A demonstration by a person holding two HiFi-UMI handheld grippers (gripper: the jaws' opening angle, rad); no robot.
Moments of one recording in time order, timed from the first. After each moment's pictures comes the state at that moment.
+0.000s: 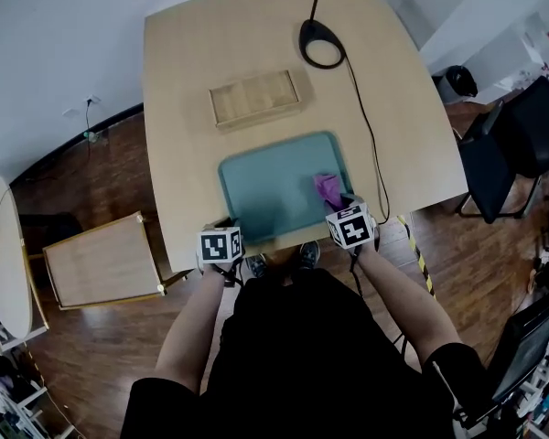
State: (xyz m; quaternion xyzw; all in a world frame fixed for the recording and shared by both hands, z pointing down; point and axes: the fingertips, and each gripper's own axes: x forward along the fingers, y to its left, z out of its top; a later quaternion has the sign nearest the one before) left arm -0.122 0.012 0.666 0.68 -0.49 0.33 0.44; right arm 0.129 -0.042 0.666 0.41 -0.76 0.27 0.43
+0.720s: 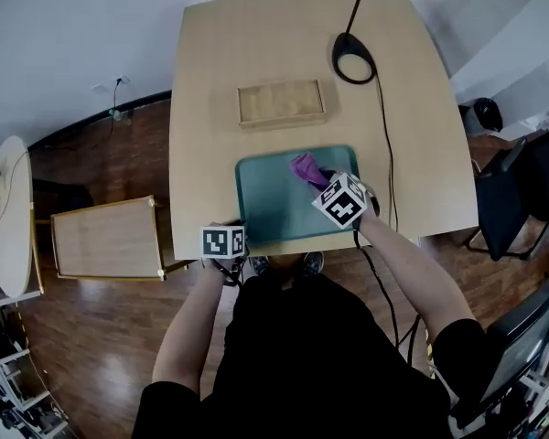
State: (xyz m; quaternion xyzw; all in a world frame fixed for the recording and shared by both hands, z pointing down) left arm -0.119 0.020 0.664 0.65 -0.50 0.29 0.49; right arm 0.028 -0.118 0.615 0.19 -0.86 0.07 0.47
